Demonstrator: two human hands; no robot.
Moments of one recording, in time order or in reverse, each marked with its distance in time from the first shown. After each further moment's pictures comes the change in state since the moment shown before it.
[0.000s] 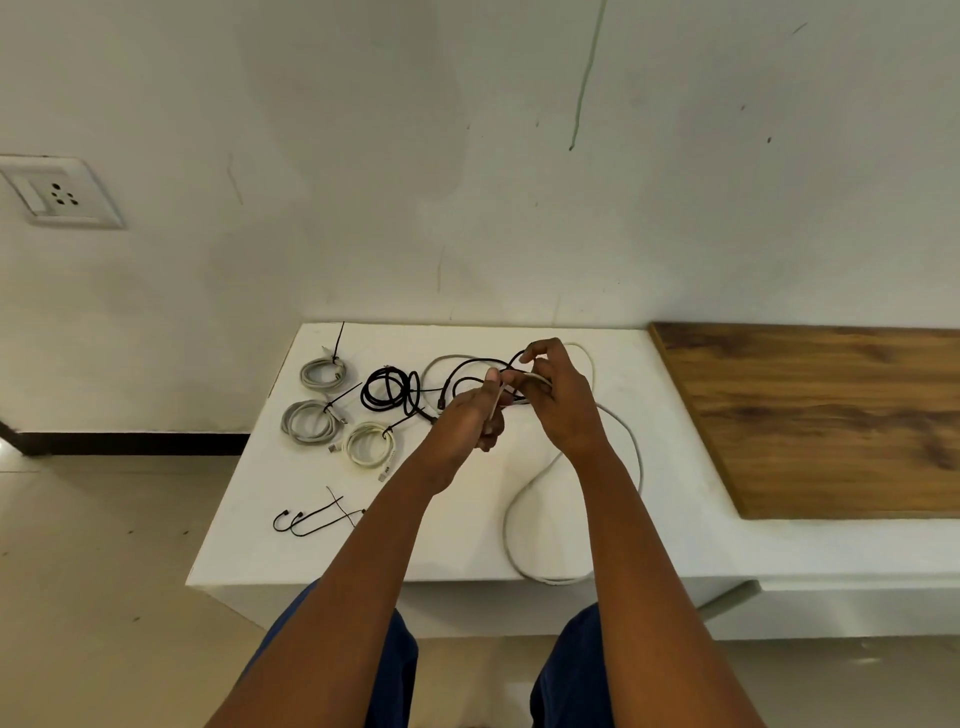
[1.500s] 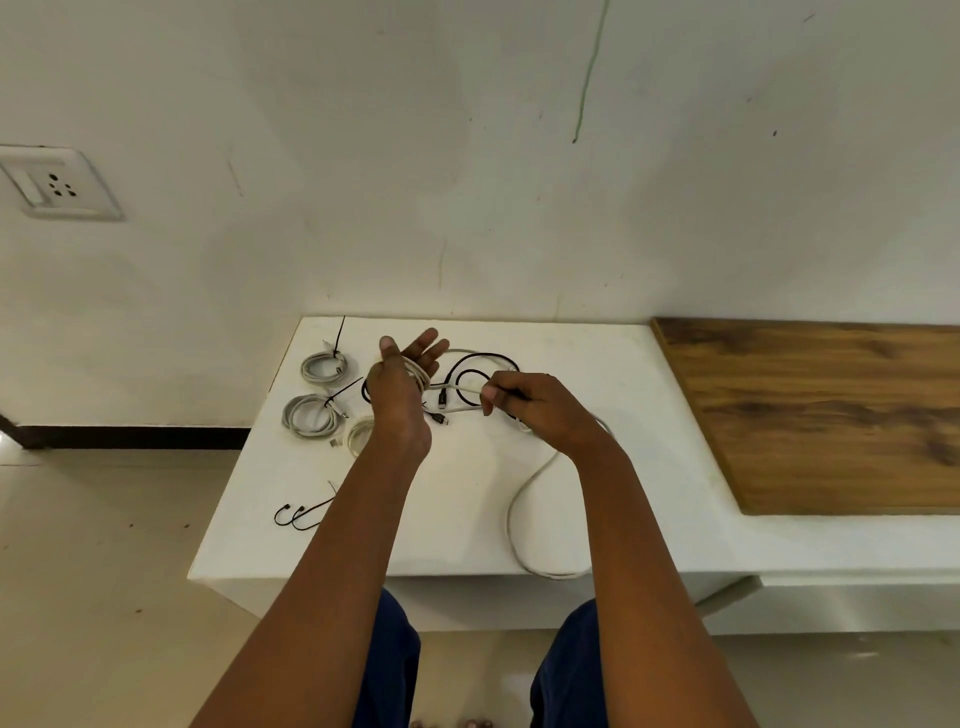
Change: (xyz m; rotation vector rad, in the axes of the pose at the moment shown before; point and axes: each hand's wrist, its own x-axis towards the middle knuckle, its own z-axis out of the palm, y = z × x) left_hand 0.005 0.020 -0.031 -0.746 0.501 0.132; right_hand -0.006 -0.027 0.001 -0.101 -0.387 0.073
